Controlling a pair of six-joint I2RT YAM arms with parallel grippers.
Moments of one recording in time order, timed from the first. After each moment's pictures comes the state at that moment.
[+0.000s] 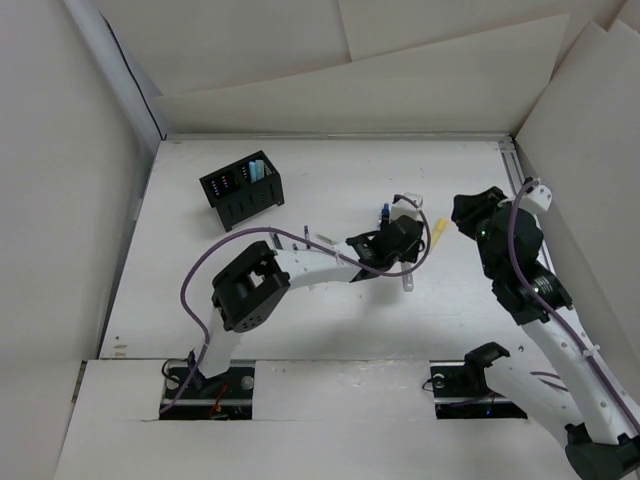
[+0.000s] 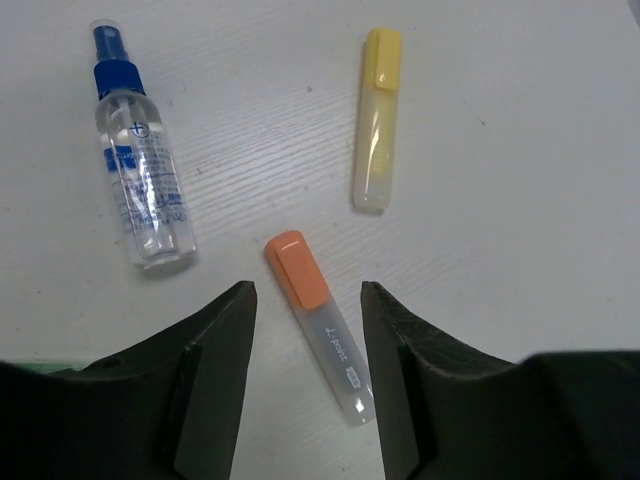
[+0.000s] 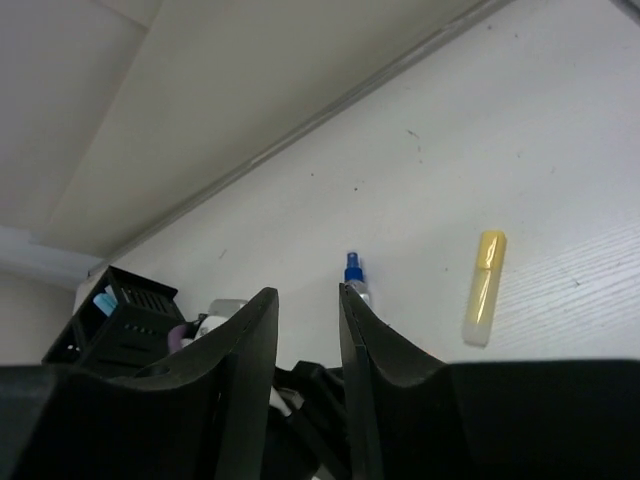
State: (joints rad) left arm -1.09 2.01 1.45 -0.01 -0.37 -0.52; right arm 0.40 0.77 0.89 -0.31 0.50 0.68
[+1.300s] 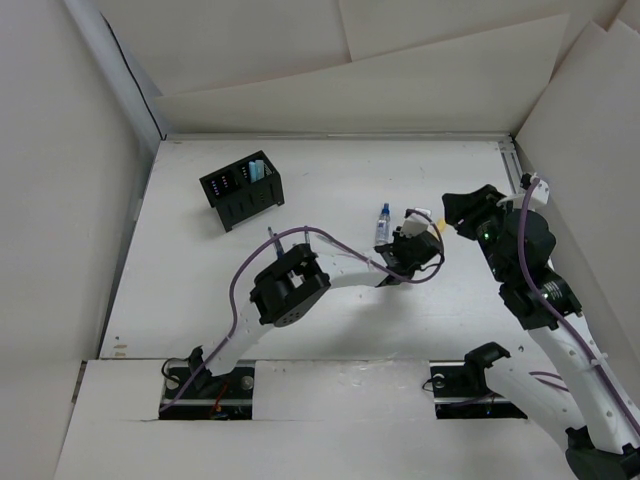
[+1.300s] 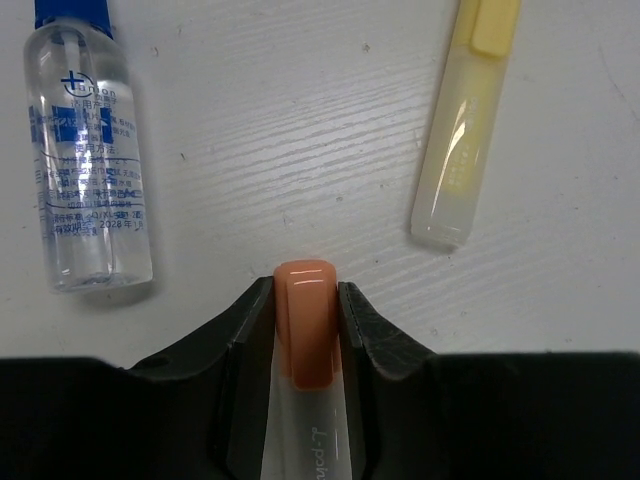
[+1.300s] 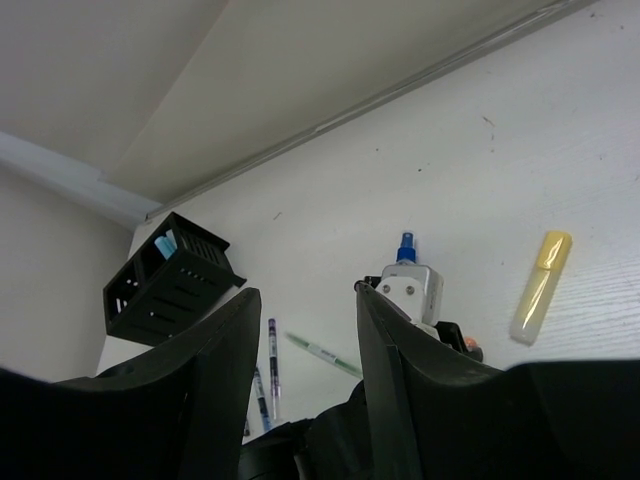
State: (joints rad) left arm -1.12 2.33 1.73 -0.14 -0.58 -0.59; right arm 0.40 0.72 0.94 -0.33 0.32 0.64
